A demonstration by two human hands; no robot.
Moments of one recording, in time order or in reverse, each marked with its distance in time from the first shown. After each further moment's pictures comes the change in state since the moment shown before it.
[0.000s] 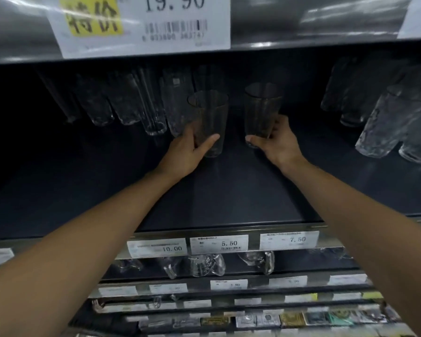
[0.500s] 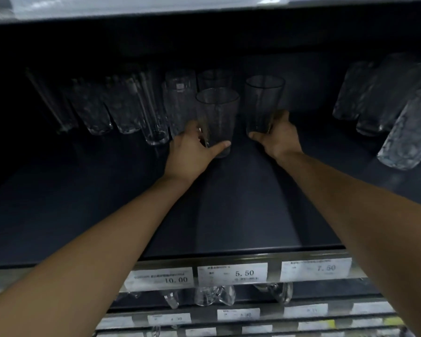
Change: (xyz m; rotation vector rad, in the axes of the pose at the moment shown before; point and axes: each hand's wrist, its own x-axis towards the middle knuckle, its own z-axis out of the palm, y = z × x) left_hand 0.033 -0.012 0.013 0.048 0.331 0.040; right_hand 0.060 0.005 0.028 -0.222 0.075 -0.049
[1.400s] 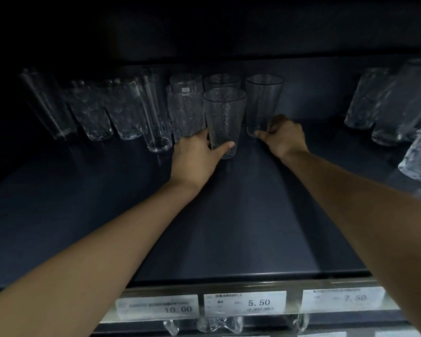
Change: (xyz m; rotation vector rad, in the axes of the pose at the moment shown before) left_hand 0.012 -0.007 0.010 0.088 0.124 0.150; right_hand 0.028 -0.004 0.012 -0.207 0.033 -0.044
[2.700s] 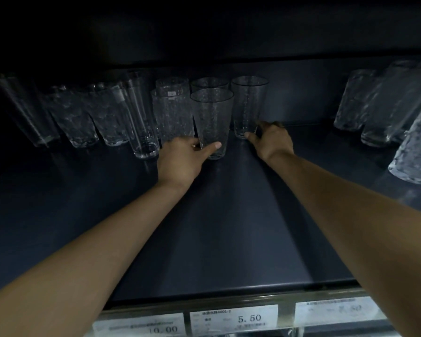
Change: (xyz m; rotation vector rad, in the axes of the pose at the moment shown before) left_hand 0.017 -0.024 0.020 -0.146 -0.094 -0.185; right_hand 0.014 0.007 0.014 -0.199 -0.036 0.019
